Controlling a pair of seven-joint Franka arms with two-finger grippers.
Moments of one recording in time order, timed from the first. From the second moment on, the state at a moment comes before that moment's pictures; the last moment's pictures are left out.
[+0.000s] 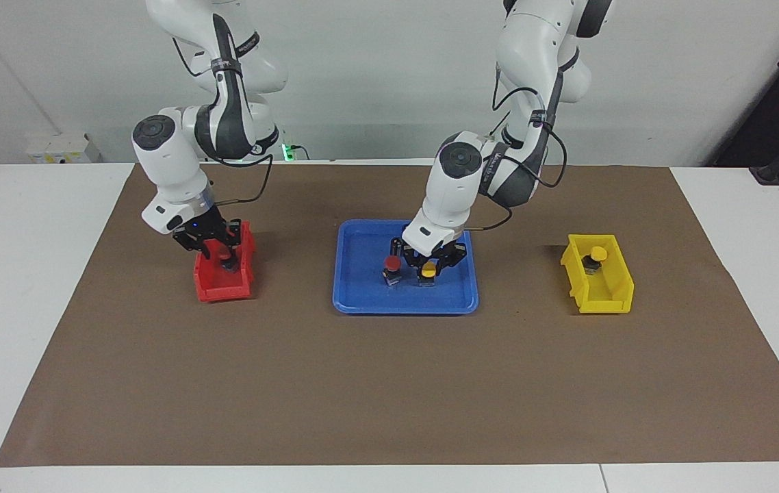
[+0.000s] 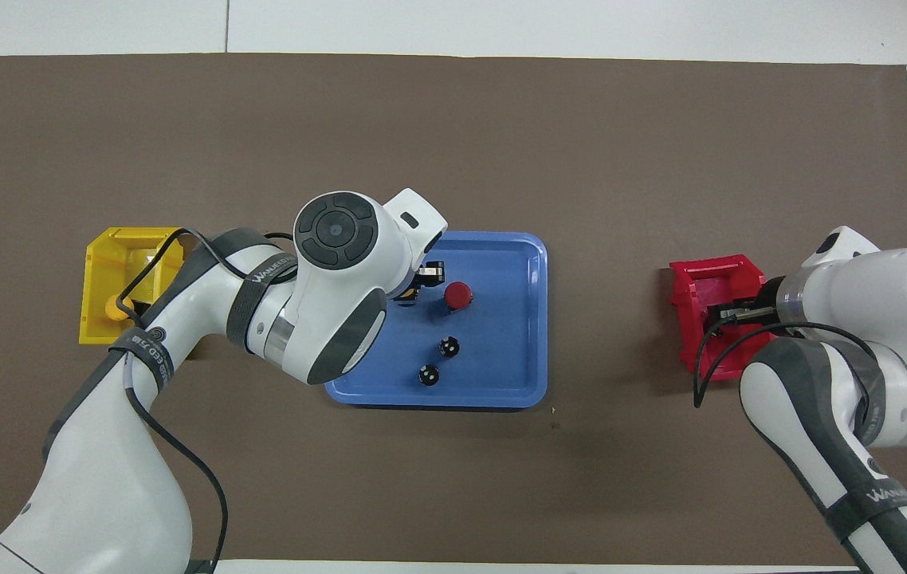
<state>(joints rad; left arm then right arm) -0.61 0.33 -0.06 -1.83 -0.05 2.21 -0.58 -0.06 -0.07 0.06 -2.38 0.03 2.34 -0.13</state>
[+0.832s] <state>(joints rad) -0.22 0.06 0.00 -1.74 -0.04 1.79 -0.04 -0.05 -0.05 0.06 -2.20 0.03 2.12 -0.14</state>
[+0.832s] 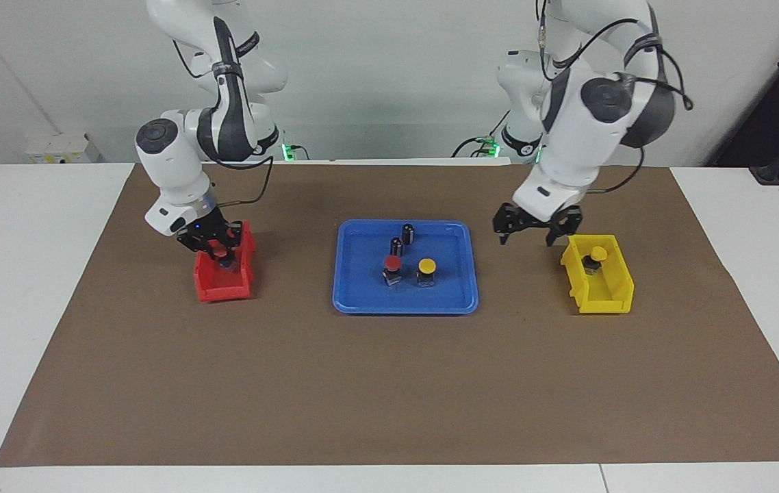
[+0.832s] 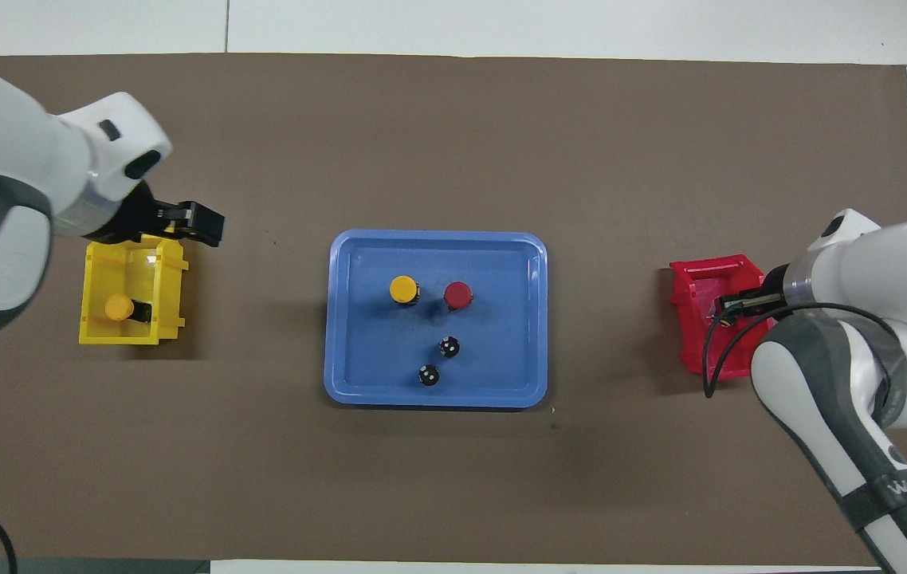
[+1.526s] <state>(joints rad) 0.00 0.05 0.01 -2.03 -0.04 2.10 0.19 0.43 0.24 0.08 -1.85 0.03 2.13 0.60</state>
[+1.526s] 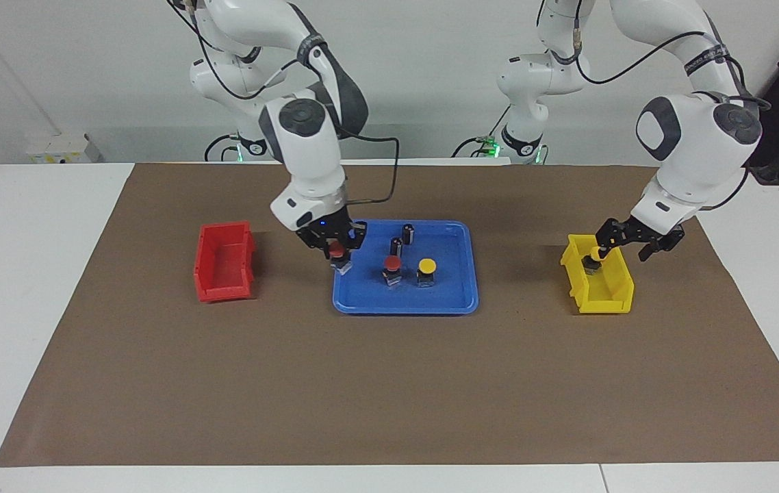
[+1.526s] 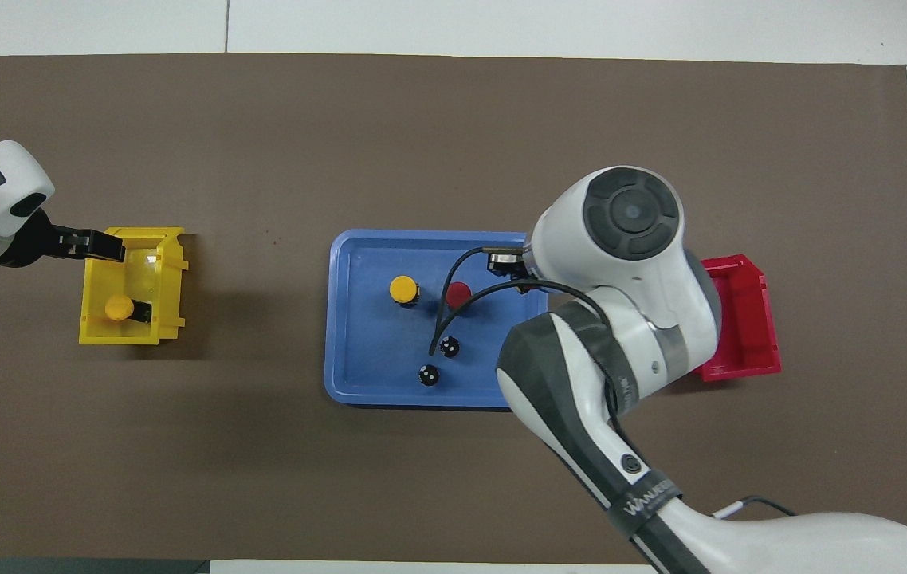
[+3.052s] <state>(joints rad) 0.02 0.00 0.00 -2.23 -0.04 2.24 0.19 0.02 0.02 0.04 -1.60 -0.05 1.55 0.18</state>
